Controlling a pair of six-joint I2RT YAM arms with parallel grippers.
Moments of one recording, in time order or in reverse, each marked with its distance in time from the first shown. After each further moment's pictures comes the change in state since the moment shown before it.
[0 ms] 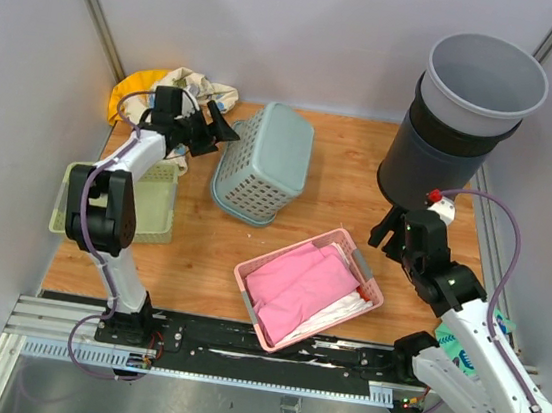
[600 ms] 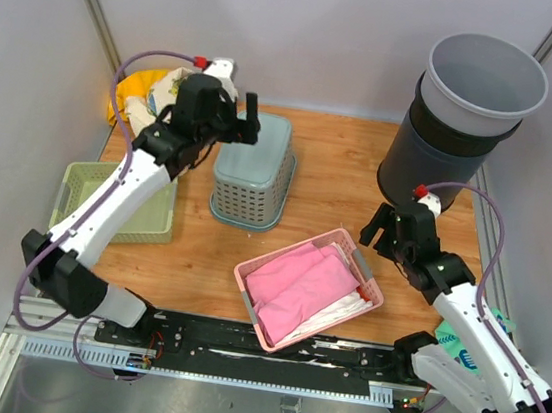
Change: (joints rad) left arm -0.330 -0.340 0.194 -0.303 -0.669 0.331; right arm 0.000 0.095 0.000 0.031 -0.077 -0.001
